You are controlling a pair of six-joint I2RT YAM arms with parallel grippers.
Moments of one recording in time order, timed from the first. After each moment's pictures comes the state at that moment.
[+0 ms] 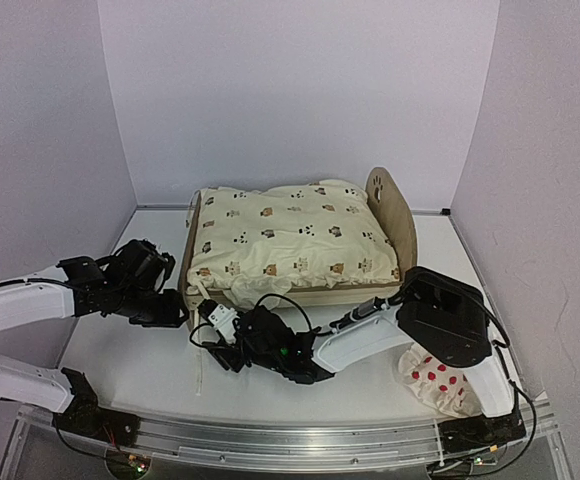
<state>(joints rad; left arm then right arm) -0.76 1.10 0.74 -0.62 -0.10 -0.66 1.26 2.26 1.34 0.52 0.26 -0.03</state>
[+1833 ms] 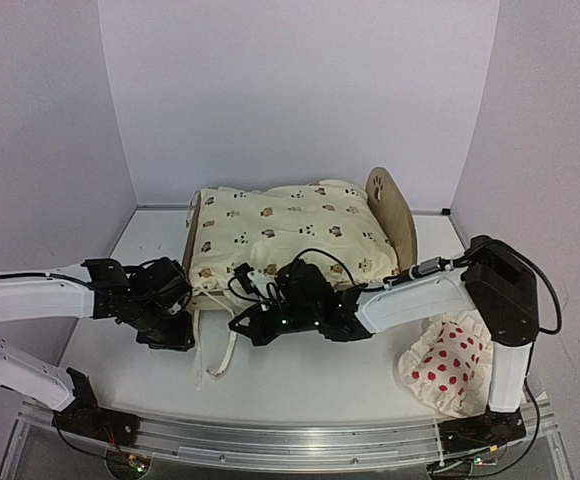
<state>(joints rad) -0.91 1.23 0.79 -0.78 -0.09 -0.81 1.10 1.98 1.21 0.28 -0.21 0.44</state>
